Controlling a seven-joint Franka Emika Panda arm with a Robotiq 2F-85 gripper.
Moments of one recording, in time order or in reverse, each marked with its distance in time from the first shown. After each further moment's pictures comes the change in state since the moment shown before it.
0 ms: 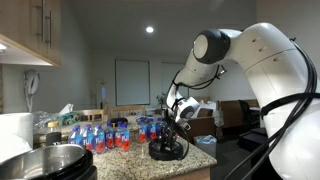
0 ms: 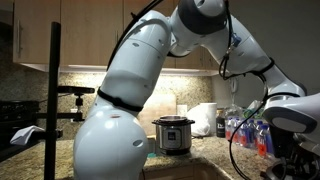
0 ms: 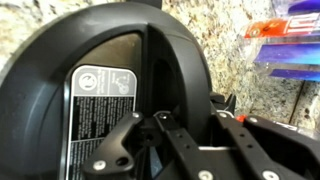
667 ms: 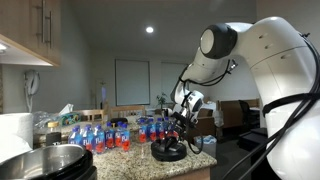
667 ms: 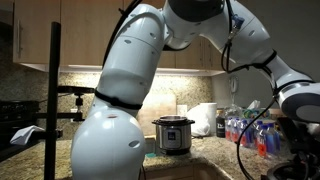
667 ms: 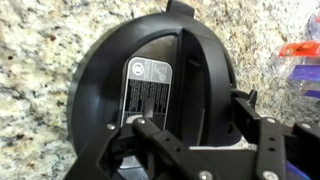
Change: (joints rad) arm -0.043 -0.078 -0.062 -0.032 -0.345 -0.167 0.147
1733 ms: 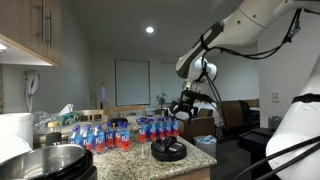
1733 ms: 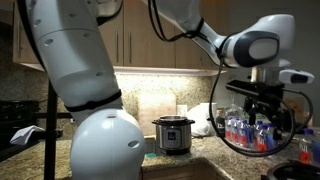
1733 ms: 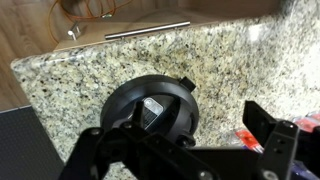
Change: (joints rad) arm -0.005 -0.674 0.112 -0.382 -0.658 -0.073 0.052
